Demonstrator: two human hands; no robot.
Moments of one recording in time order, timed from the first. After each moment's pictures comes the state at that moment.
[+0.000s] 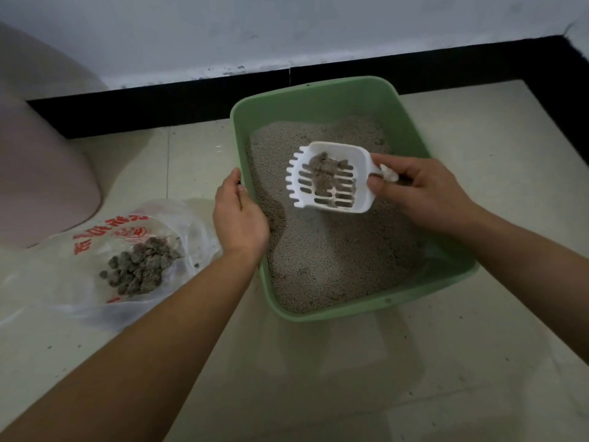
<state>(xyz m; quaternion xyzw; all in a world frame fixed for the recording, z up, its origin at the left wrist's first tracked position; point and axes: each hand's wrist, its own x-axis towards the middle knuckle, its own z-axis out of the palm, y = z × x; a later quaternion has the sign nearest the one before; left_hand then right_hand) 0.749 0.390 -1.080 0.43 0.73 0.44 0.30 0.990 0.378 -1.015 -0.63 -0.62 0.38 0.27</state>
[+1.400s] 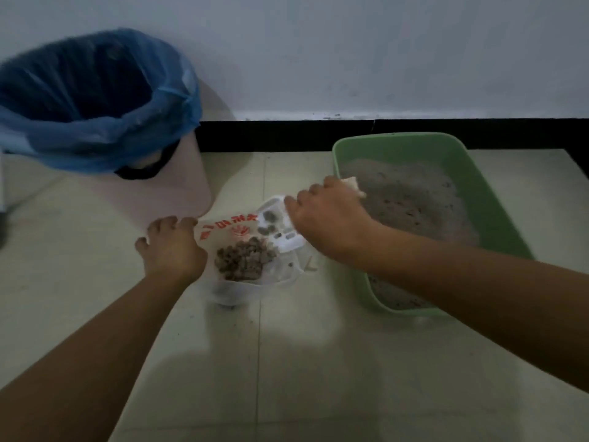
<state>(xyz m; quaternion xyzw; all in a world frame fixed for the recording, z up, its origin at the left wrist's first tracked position) 0.487 0.322 -1.031 0.54 0.84 -0.01 0.09 0.730 0.364 -0.971 -0.37 -0.91 -0.16 -0.05</state>
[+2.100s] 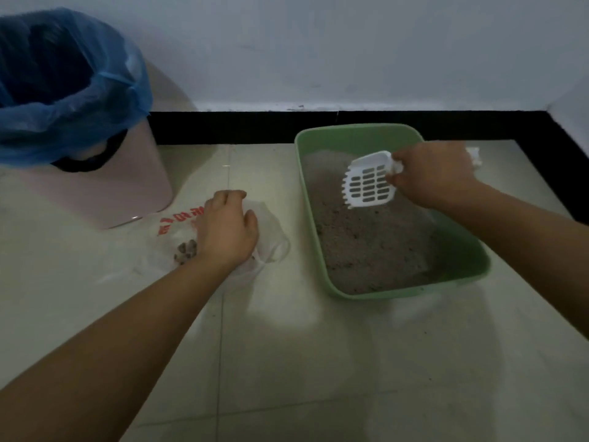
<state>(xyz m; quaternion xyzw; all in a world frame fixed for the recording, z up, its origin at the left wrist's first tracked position) 0.608 0.341 -1.025 0.65 0.72 0.19 0.13 0.901 0.399 -0.936 -0.67 -0.73 -0.10 -0.09</state>
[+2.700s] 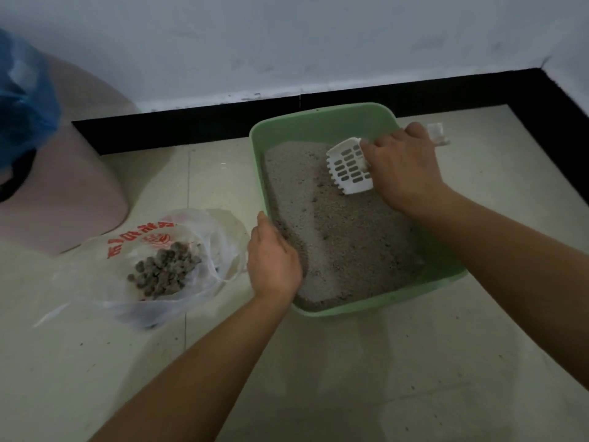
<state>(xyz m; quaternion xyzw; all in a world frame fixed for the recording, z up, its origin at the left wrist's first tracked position) 0.760 0.333 -1.071 0.52 0.76 0.29 0.27 0.959 0.433 -1.000 -0.60 -0.76 -0.21 -0.09</state>
